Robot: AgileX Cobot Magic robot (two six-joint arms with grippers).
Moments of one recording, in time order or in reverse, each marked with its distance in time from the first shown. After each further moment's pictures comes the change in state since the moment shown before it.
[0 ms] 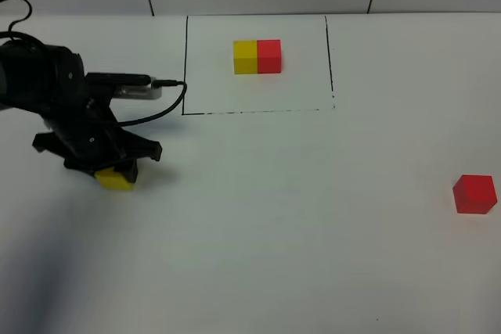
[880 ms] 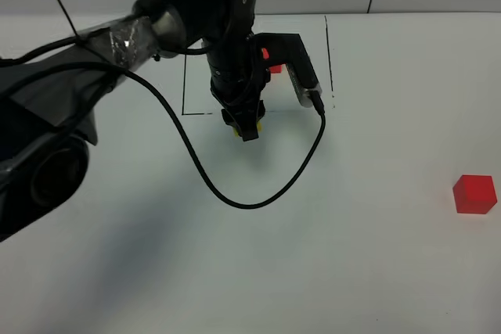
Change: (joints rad) left arm -0.327 0.437 -0.929 0.041 0.518 0.823; right arm 0.000 0.000 0.000 0.000 0.000 0.000
